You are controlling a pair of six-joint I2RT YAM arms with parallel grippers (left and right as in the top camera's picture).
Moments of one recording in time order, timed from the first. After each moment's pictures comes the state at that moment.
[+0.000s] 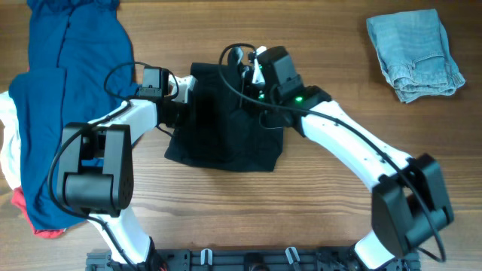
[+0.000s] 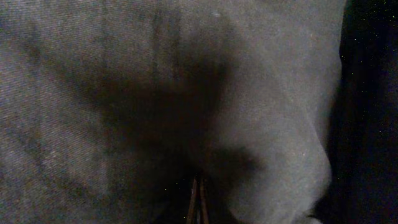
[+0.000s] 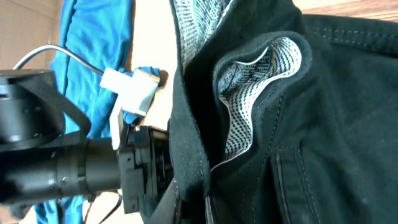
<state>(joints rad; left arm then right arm) -0.09 1.97 1.05 -0.29 0.59 -0.13 0.55 1.77 1.25 -0.25 -0.29 0.63</state>
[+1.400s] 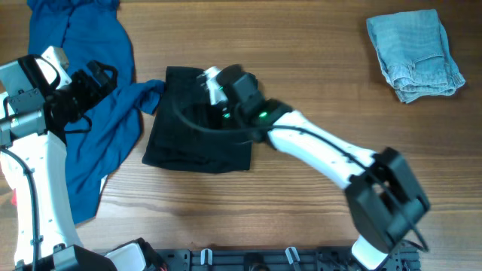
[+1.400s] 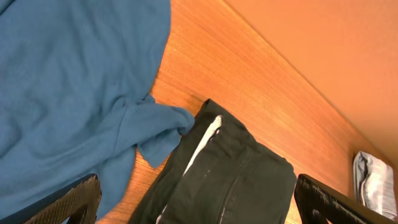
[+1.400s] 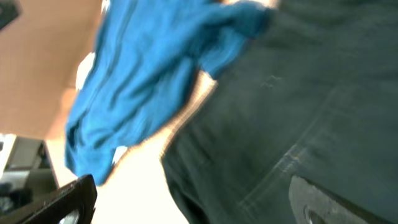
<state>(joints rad) 0.38 1.40 1.21 -0.67 0.43 -0.36 0.70 1.84 1.29 -0.22 -0.40 0.50</state>
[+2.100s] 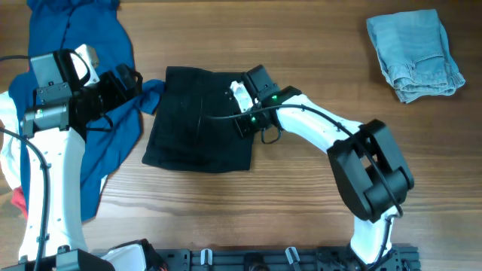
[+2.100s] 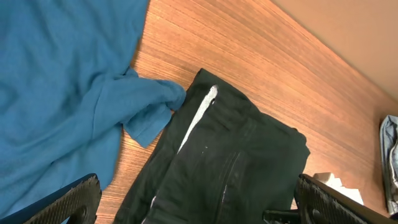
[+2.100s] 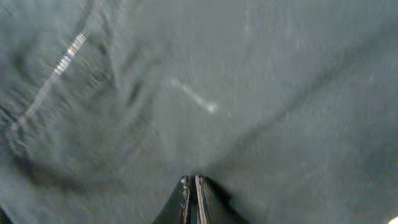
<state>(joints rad) 0.23 1.40 1.21 -0.72 0.33 -0.33 0.57 2.02 1.31 -0.50 -0.34 0.12</state>
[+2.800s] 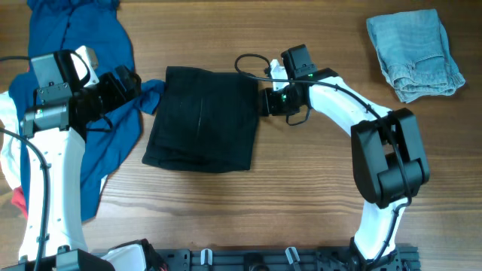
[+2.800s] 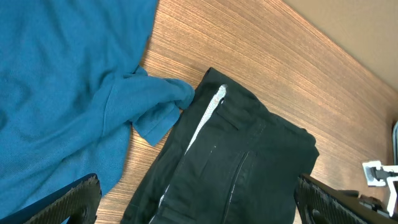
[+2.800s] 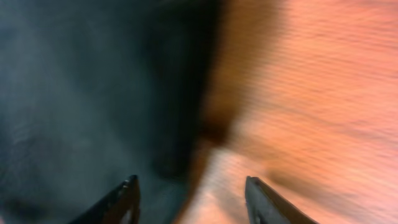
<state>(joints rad) 0.23 1.40 1.21 -0.73 0.30 -0.32 0.34 2.05 1.35 -0.54 -0.50 0.21</state>
